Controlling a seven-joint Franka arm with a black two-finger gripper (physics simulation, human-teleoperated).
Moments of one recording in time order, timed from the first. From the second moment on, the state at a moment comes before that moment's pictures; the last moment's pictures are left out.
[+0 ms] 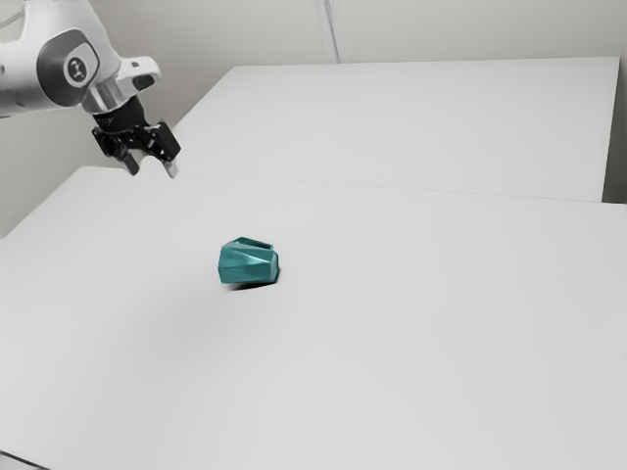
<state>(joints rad) -0.15 -0.01 0.33 -1.77 -0.04 1.83 0.17</state>
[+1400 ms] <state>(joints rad) 0.00 0.33 0.55 -1.95 -1.08 1.64 0.78</state>
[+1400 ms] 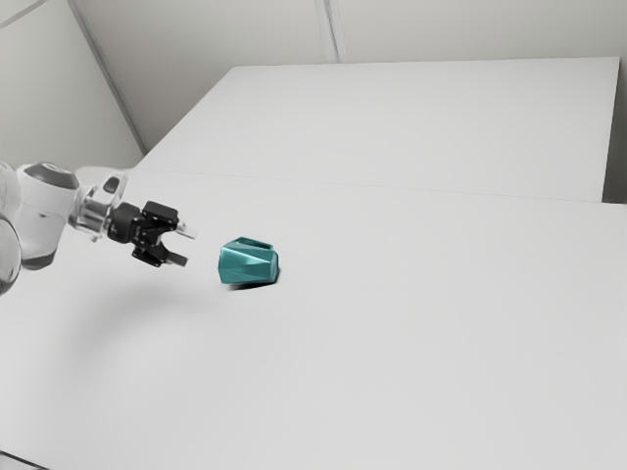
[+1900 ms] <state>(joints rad) 0.02 0.50 0.53 -1.84 -1.20 1.58 0.94</state>
